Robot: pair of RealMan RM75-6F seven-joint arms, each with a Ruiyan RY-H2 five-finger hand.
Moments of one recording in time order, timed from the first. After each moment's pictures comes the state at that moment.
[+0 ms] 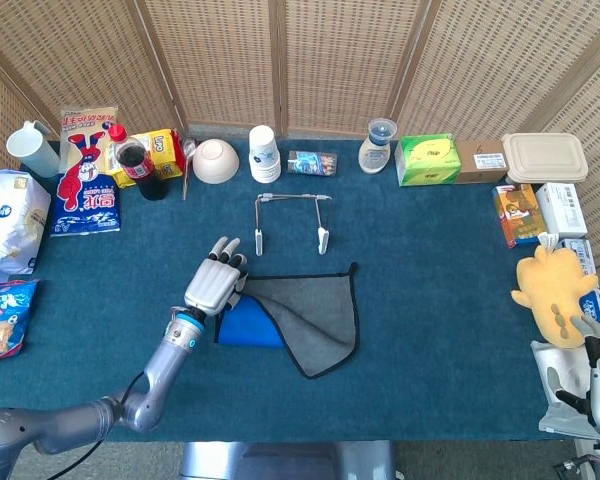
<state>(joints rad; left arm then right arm) -0.74 -1.83 -0.18 -1.18 1.19 1.01 0.46 -0.06 -1.14 0.10 -1.68 -1.34 1.50 0.09</state>
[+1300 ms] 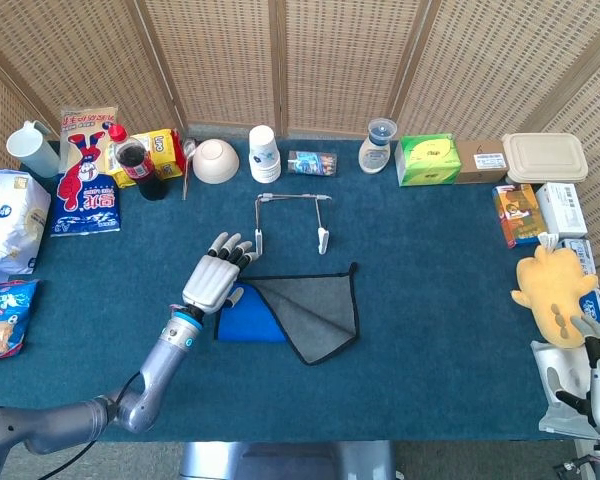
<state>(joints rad) -0.73 -1.78 -0.18 -1.27 1.22 1.05 0.41 -0.06 -1.14 0.10 -1.69 -1.35 1.50 0.10</state>
